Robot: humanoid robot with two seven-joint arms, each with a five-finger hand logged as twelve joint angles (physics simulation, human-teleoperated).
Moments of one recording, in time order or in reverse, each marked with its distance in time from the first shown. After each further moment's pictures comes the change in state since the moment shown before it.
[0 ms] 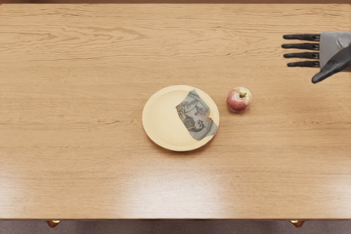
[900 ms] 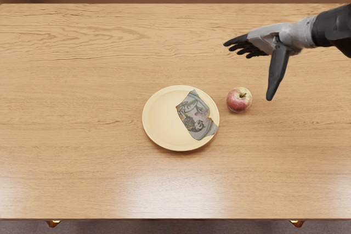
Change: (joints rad) left arm 0.000 0.000 0.000 0.000 0.000 0.000 0.000; right arm 0.382 0.186 -0.267 0.283 -0.628 -0.071 -0.001
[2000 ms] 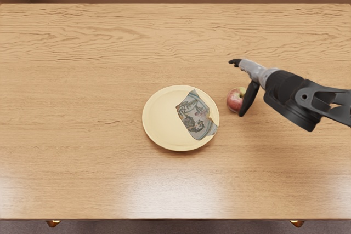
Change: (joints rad) left arm 0.000 0.000 0.000 0.000 0.000 0.000 0.000; right arm -0.113 0.203 -0.364 0.091 -0.323 -0.862 0.000
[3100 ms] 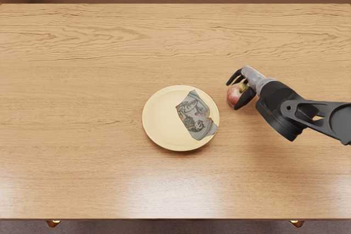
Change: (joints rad) left arm 0.000 0.000 0.000 0.000 0.000 0.000 0.000; right arm -0.080 0.092 0.005 -0.103 -0.001 -0.135 0.000
